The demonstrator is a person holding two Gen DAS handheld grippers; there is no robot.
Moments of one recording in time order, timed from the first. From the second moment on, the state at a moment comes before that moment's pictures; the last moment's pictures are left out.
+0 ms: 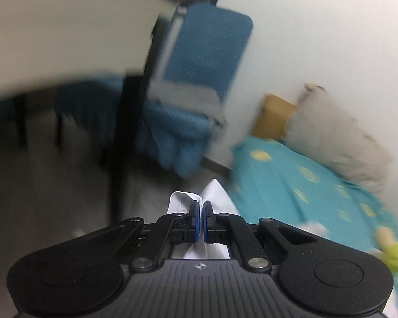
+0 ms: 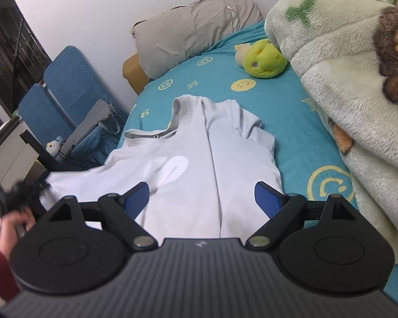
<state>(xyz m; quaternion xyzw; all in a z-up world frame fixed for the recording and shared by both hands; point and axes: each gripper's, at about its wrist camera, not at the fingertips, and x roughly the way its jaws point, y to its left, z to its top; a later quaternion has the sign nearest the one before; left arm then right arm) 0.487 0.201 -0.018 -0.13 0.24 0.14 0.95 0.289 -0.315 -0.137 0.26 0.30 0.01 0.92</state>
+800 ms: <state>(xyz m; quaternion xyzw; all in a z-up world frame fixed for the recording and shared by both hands) 0.262 0.159 -0.051 -0.17 0.54 0.01 0.82 0.278 -0.294 -0.120 0.18 0.27 0.02 0.94</state>
